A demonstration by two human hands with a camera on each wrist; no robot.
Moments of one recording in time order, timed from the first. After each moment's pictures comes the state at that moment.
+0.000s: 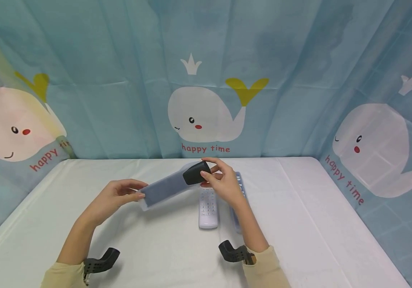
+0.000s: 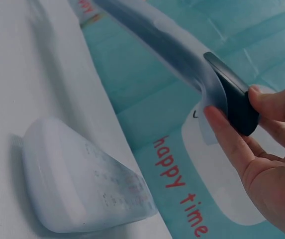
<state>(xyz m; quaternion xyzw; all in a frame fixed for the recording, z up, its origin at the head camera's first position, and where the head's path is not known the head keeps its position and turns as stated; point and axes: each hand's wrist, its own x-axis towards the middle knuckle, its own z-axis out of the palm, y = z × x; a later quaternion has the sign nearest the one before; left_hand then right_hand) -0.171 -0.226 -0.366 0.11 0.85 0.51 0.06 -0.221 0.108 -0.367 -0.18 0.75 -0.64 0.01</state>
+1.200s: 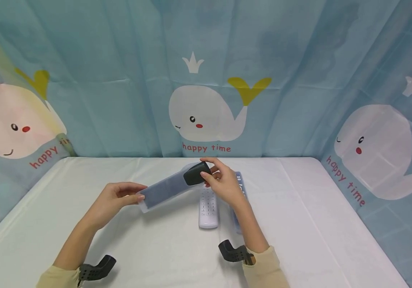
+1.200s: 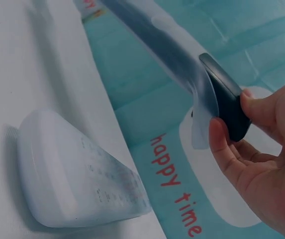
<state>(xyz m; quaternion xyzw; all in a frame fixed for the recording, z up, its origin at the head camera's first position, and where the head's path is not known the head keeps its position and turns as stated) -0.165 -0.222 -0.375 0.08 0.82 0.56 0.05 -0.223 0.106 -0.366 -0.18 0.81 -0.55 0.00</state>
